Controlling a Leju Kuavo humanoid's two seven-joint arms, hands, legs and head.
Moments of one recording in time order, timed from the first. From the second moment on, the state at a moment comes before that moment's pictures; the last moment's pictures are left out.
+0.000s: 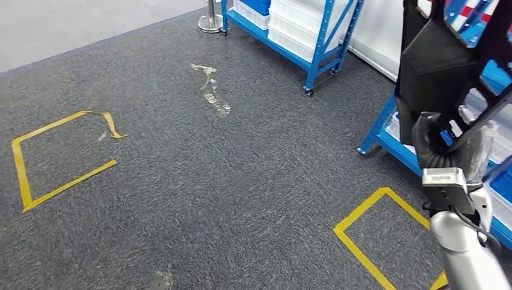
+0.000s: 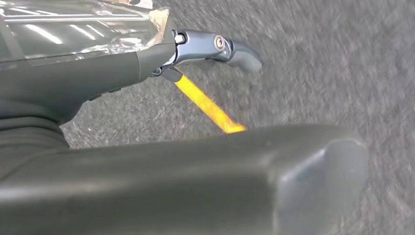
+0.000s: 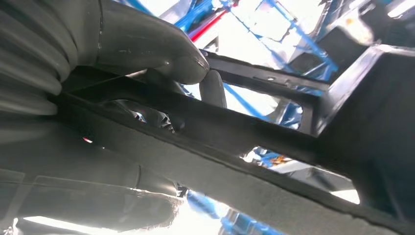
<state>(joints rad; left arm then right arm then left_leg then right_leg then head) -0.13 -0.03 -0.46 -0.28 0.34 0.37 -0.33 -0.28 -0.45 0.14 -1.72 0.37 -0.50 -0.28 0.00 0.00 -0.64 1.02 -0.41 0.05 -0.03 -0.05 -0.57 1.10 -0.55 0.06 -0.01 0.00</state>
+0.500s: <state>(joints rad) -0.11 -0.03 -0.45 -0.28 0.38 0.39 -0.35 -0.35 -0.43 0.17 -1.66 0.35 -0.48 -0.29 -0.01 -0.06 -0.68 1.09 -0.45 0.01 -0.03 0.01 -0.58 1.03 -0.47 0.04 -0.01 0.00</state>
